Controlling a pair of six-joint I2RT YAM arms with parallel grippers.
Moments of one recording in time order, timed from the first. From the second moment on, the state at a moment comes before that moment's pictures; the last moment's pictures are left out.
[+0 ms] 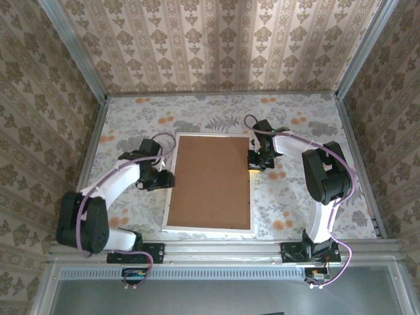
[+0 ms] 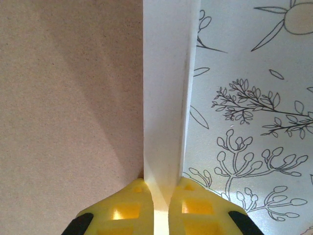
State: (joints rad) left arm -0.32 1.33 0.80 -0.83 0.20 -0.34; right arm 0.32 1.89 1.22 -0.73 -0.25 0.40
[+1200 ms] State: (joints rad) left arm -0.49 1.34 0.69 -0.89 0.11 -0.56; right arm 0.29 1.89 1.22 -0.74 -0.30 0.37
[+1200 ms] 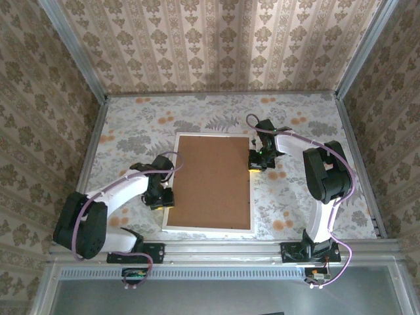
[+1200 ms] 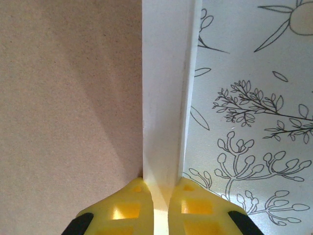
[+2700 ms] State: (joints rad) left arm -0.62 1.46 0.76 -0.89 0.09 -0.46; right arm 0.30 1.89 1.22 -0.72 -0.28 0.40
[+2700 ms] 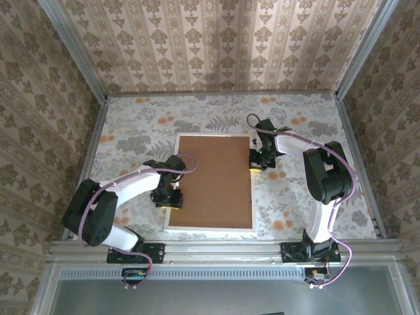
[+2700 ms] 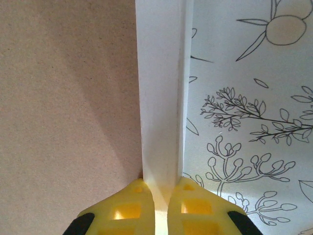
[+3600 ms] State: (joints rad) left arm -0.68 1.52 0.81 -0.93 0.01 -0.46; right arm 0.31 1.88 1.22 -0.72 -0.24 0.40
